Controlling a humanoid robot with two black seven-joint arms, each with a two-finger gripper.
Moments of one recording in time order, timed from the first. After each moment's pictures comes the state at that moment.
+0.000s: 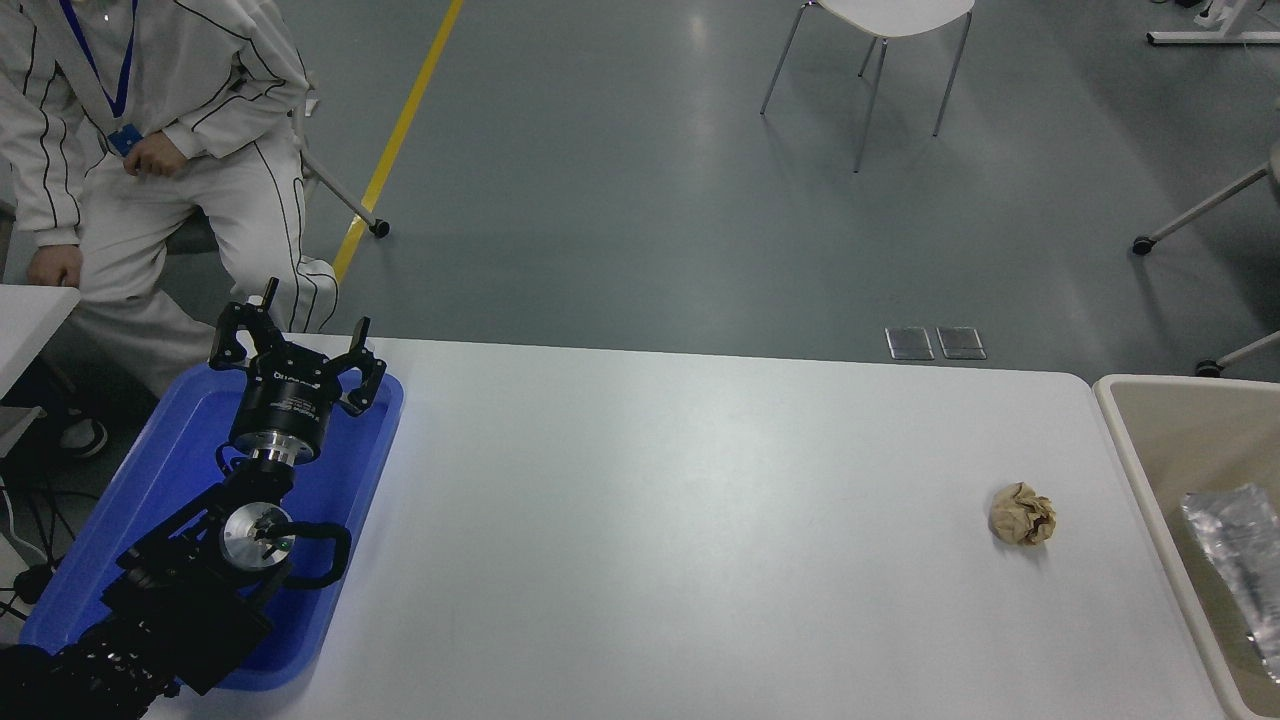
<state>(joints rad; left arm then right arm) -0.62 0.18 -0.87 -0.41 -0.09 -0.57 -0.51 0.59 -0.62 -0.37 0.19 0.09 -0.12 -0.20</state>
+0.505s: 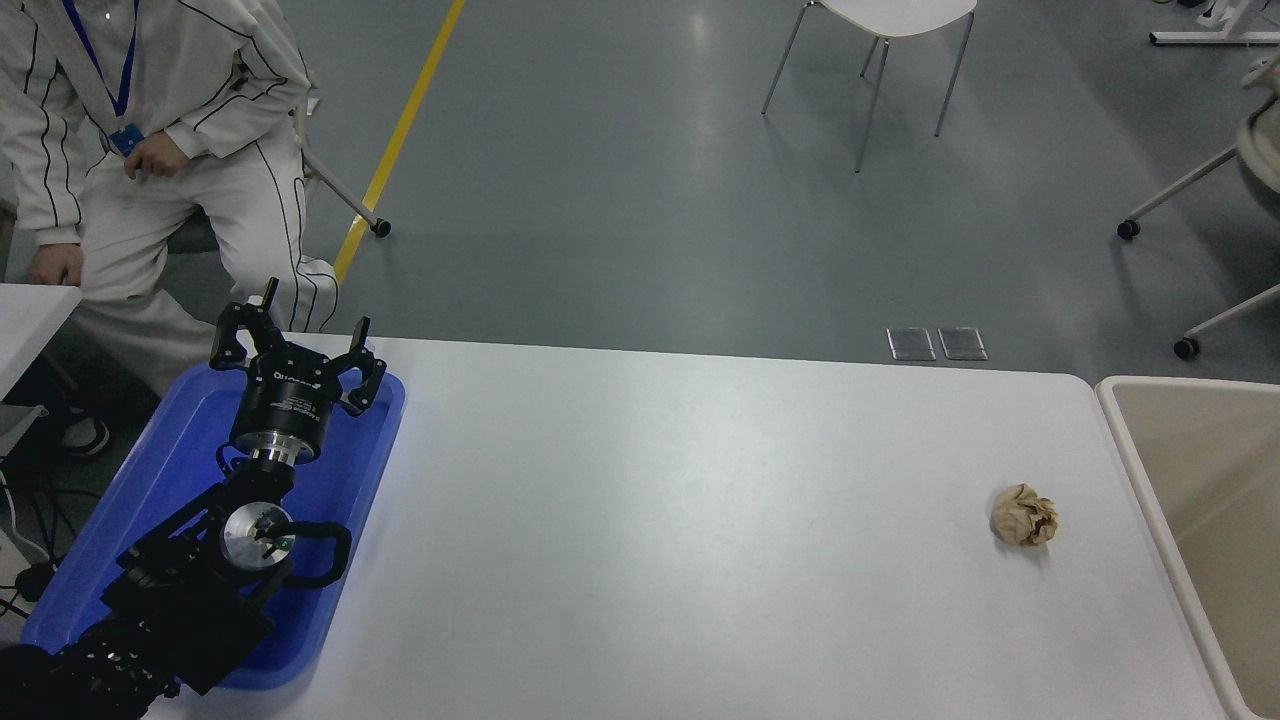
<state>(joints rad) -0.62 0.18 -0.87 -0.41 -0.09 -0.57 -0.51 0.69 -0.70 -0.38 0.40 -0.06 -0.14 -0.20</state>
